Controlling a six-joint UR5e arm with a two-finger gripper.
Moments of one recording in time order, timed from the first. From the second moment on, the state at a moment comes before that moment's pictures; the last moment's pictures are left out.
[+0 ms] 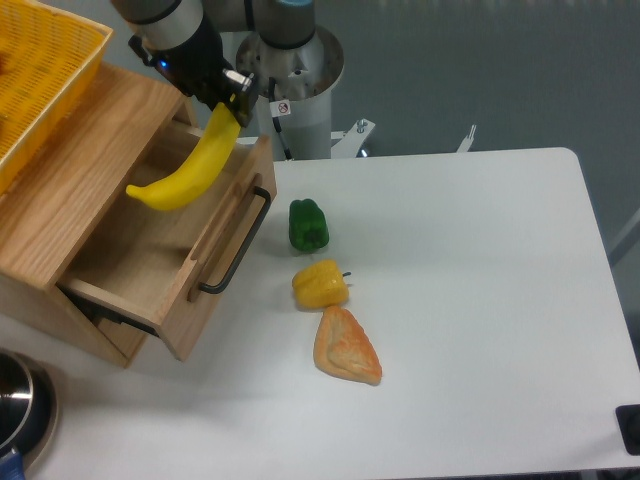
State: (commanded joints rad) arm 2.07 -1.58 -1.47 -1.76 1.82 0.48
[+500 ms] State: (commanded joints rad) arm 2.05 -1.62 -1.46 -1.75 1.85 0.44
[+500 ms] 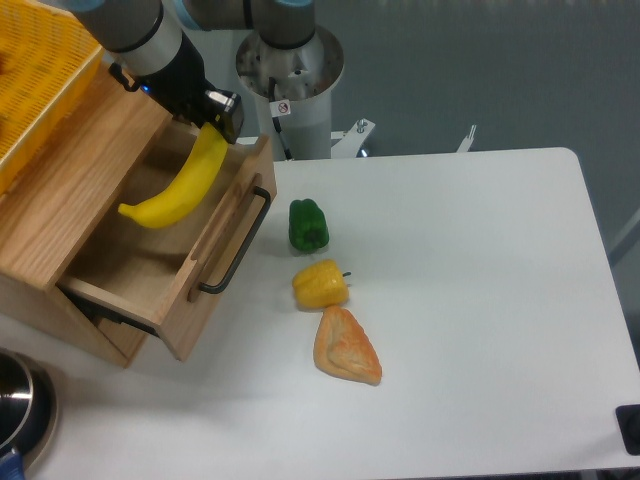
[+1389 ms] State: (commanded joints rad) arm 2.00 -1.68 -1.46 -1.70 1.87 0.38
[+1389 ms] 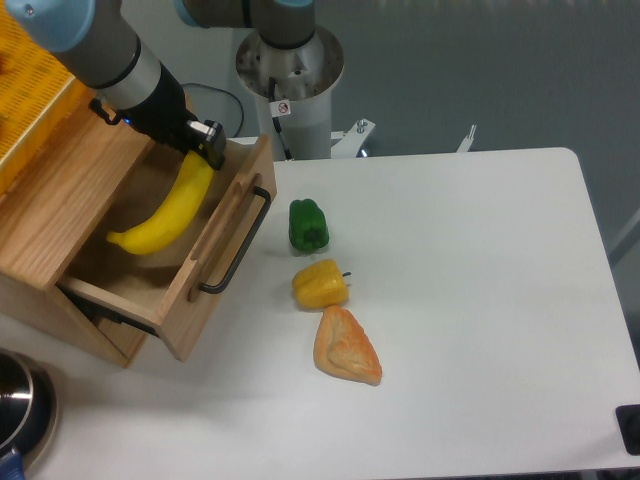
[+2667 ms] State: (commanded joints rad) arm 1.99 -1.70 -1.45 -1.68 1.87 0.38
